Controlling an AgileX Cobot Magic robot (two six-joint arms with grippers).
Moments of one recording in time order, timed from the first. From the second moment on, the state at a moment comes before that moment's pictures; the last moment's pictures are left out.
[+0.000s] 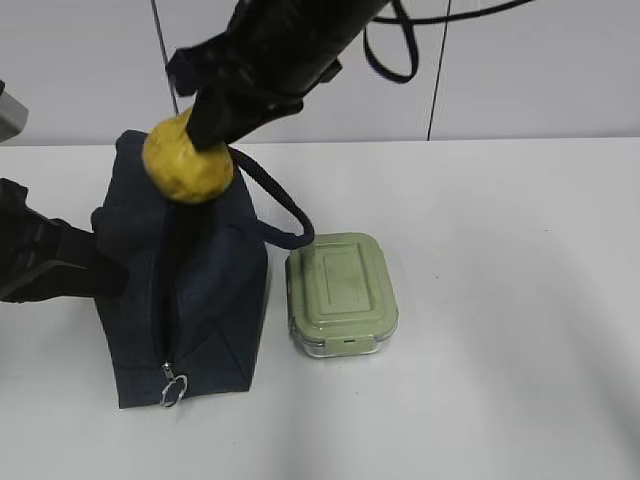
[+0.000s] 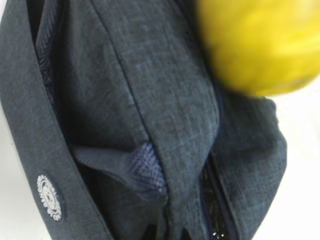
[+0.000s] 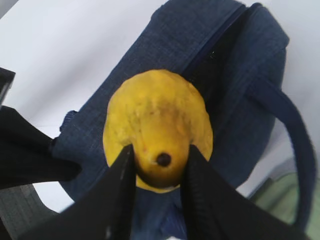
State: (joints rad) left arm -0.19 1.27 -0.71 -0.81 0.67 0.59; right arm 0.56 1.95 -1.87 0.48 0.97 -0.34
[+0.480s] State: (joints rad) left arm -0.19 1.27 -0.71 -0.81 0.68 0.59; right arm 0.56 2.11 -1.87 0.49 0.81 -0.35
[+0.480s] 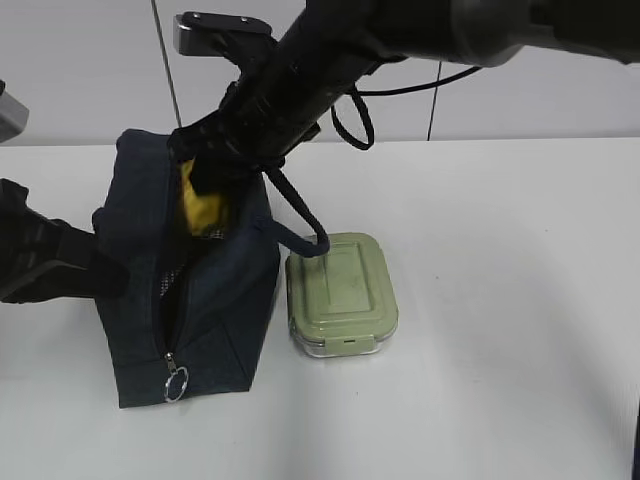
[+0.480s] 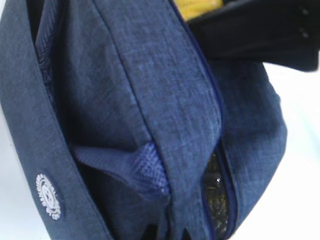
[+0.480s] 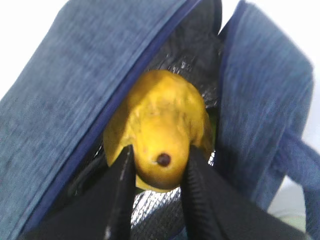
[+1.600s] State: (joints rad) left arm -0.19 1.27 -0.71 -0.81 0.69 0.59; right arm 0.55 1.88 -1.91 -0.20 1.10 0.03
